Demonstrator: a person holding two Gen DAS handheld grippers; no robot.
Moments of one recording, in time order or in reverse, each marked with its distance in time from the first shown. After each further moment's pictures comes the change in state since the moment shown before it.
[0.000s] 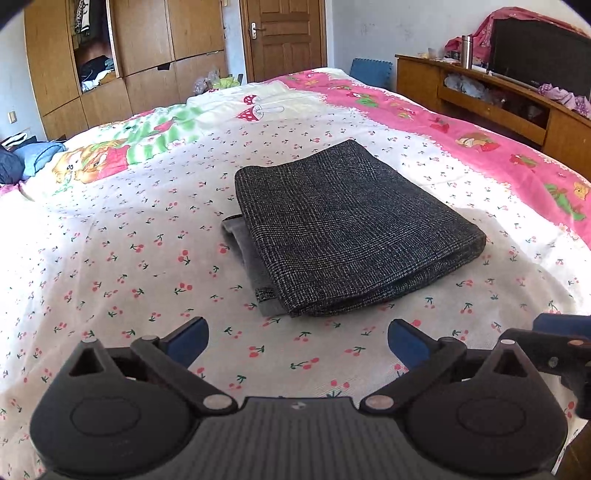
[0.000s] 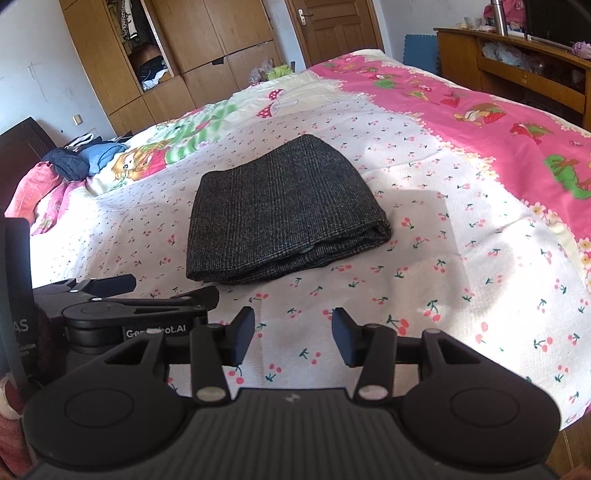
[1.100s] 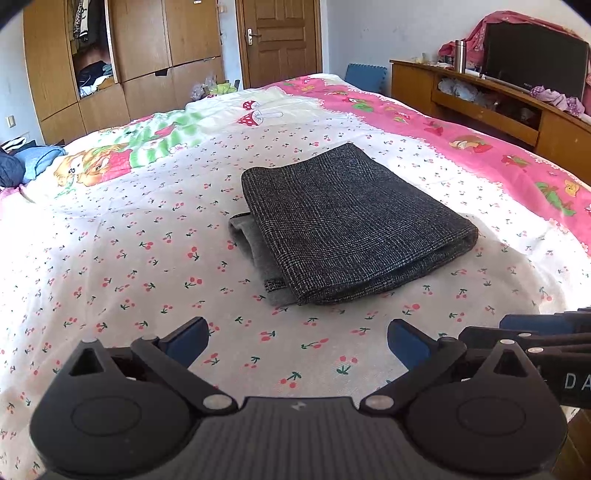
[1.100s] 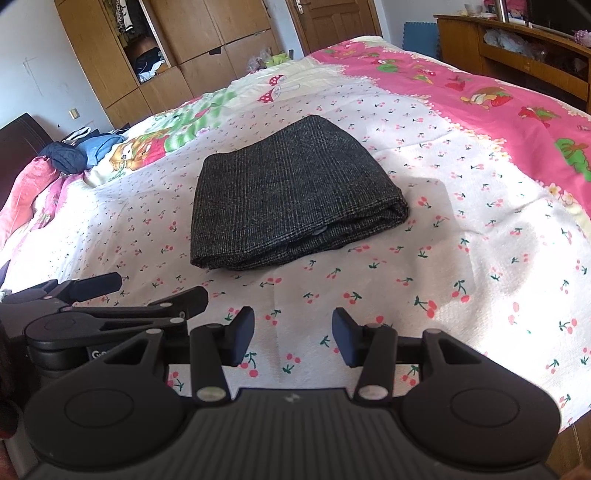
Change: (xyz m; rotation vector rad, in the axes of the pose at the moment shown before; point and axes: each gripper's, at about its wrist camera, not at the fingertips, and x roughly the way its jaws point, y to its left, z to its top) left arm -0.016 0.006 -0.010 0.010 -0.024 -0.011; right arm 0.015 0.012 -0.007 0.019 0.032 -0.003
